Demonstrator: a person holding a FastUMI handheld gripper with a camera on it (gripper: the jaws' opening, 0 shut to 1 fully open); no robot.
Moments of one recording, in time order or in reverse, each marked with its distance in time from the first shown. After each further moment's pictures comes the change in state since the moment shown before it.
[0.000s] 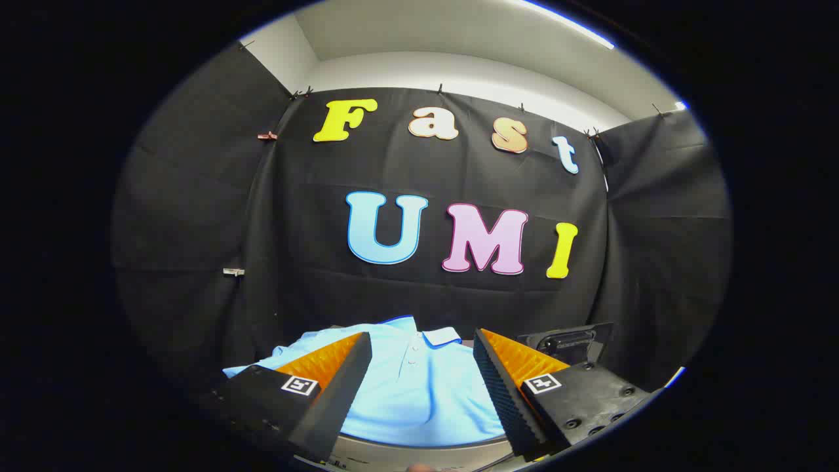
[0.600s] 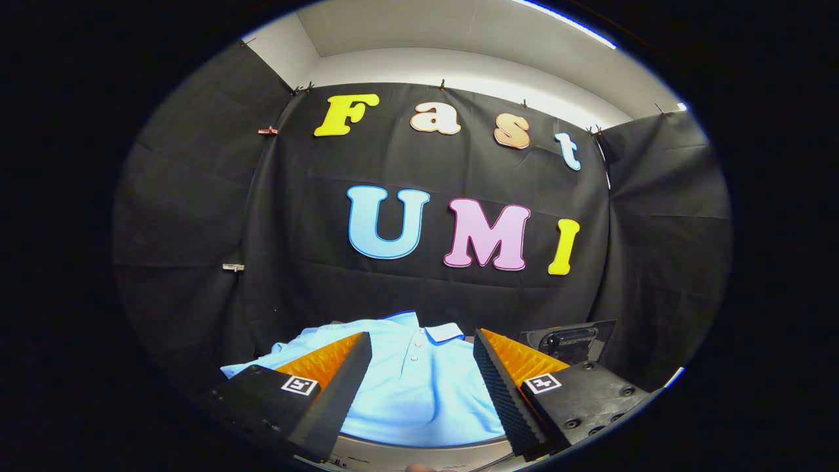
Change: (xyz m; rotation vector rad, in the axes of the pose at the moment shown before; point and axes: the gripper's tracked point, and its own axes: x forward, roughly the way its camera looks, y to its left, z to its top) arm 0.006 0.004 -0.006 -0.011 0.019 0.005
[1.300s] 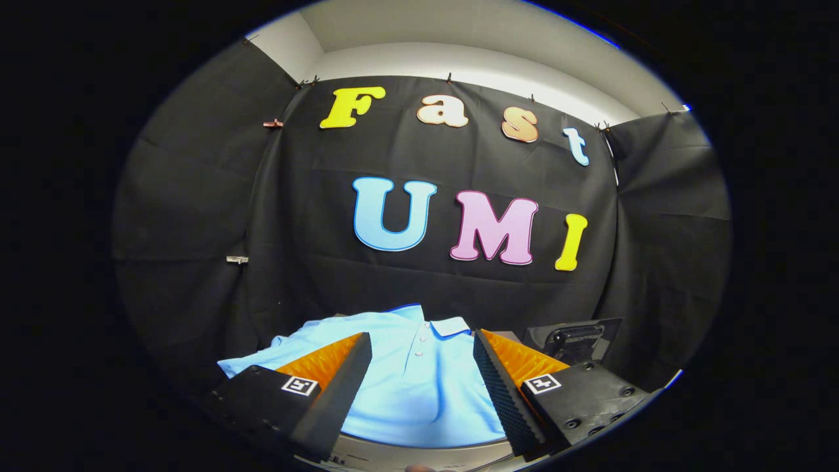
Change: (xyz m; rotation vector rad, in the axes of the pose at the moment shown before) arm 0.011 0.005 -0.017 -0.012 0.051 0.033
